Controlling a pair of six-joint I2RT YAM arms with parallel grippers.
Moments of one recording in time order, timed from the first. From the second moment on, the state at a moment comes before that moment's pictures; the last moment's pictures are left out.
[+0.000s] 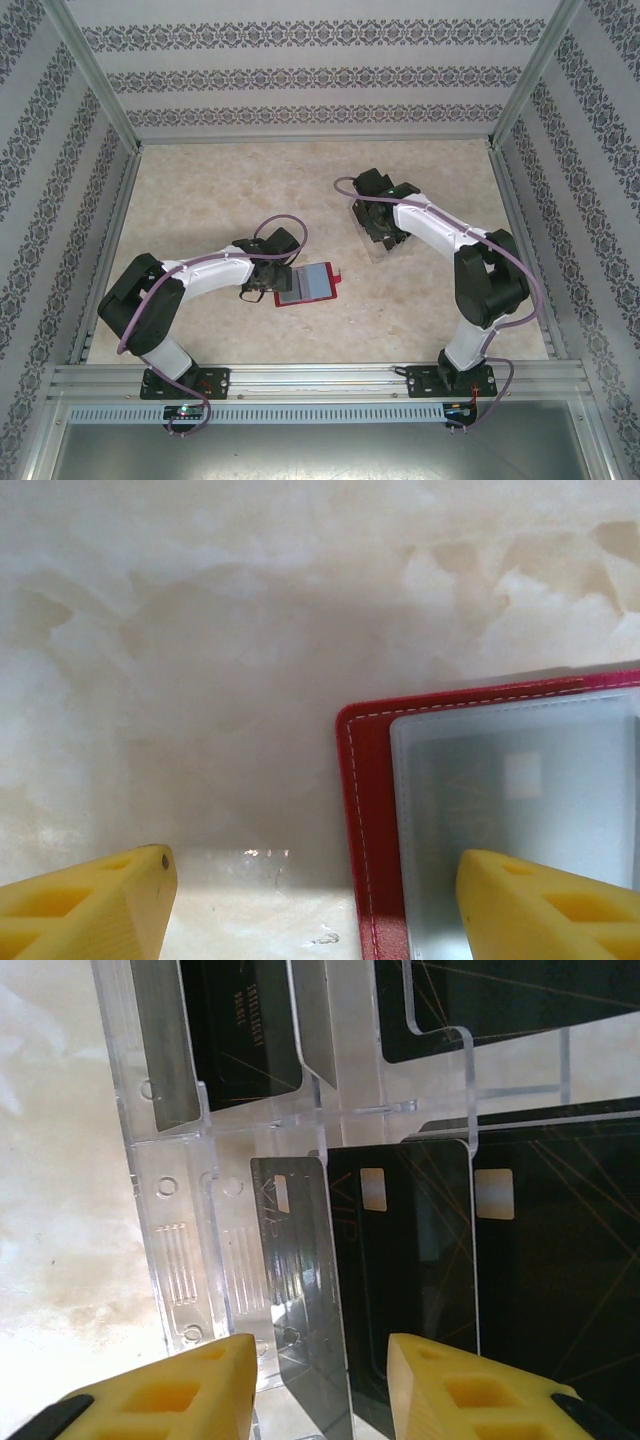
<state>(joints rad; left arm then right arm) -0.67 1.62 0.90 -0.63 -0.18 -0.74 0.46 1.76 1.31 -0.86 0.32 0.19</state>
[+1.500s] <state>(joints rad) -0.67 1.62 0.90 -0.63 -0.18 -0.74 0.42 1.77 1.34 -0.87 0.18 0.17</state>
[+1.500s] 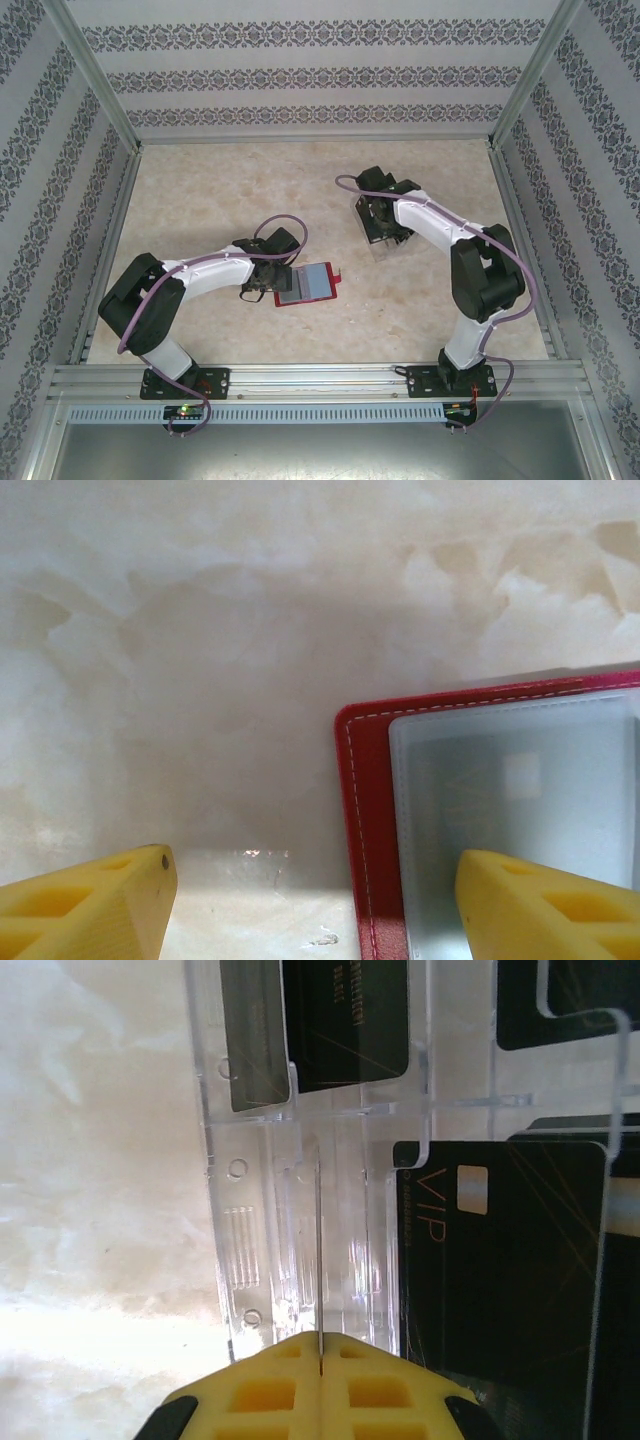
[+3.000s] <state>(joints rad) -0.67 1.59 0.88 -0.69 -0.23 -0.69 0.71 1.53 0.65 0.18 -0.36 0.86</state>
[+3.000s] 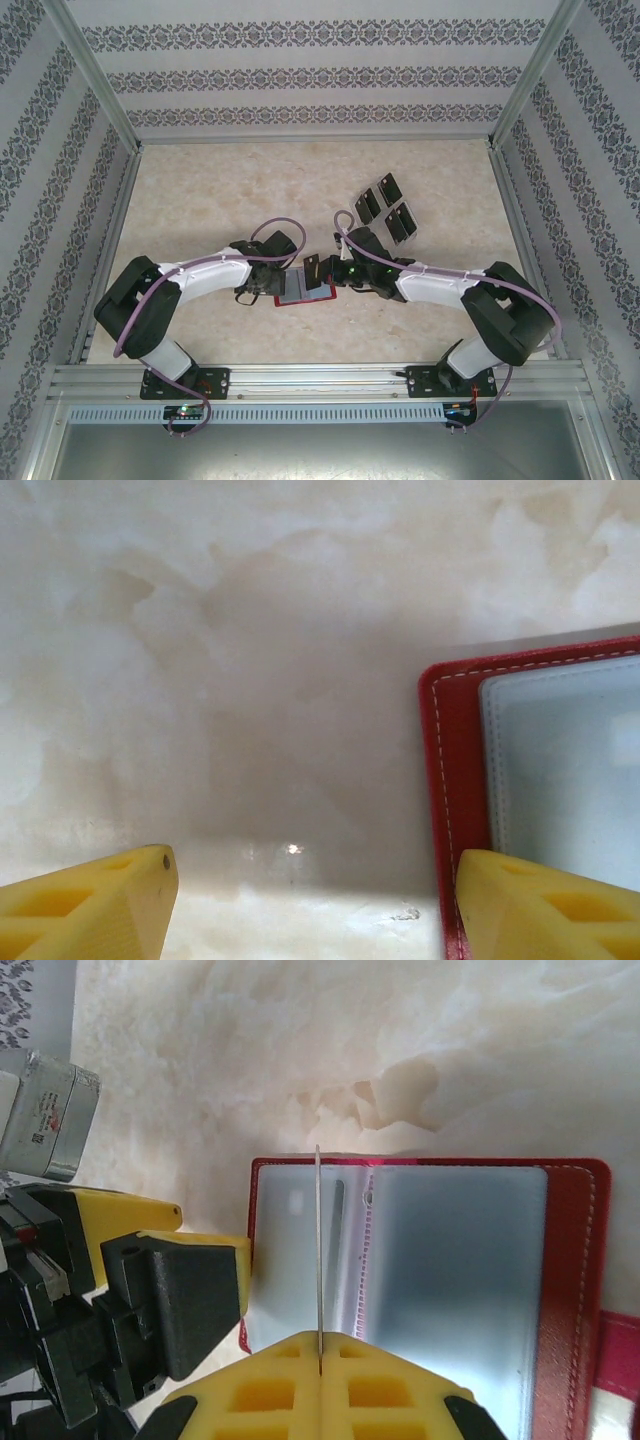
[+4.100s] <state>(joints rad) -0.69 1.62 0.90 -0.65 -0.21 -0.69 0.71 1.59 0.61 0.28 -0.39 0.87</state>
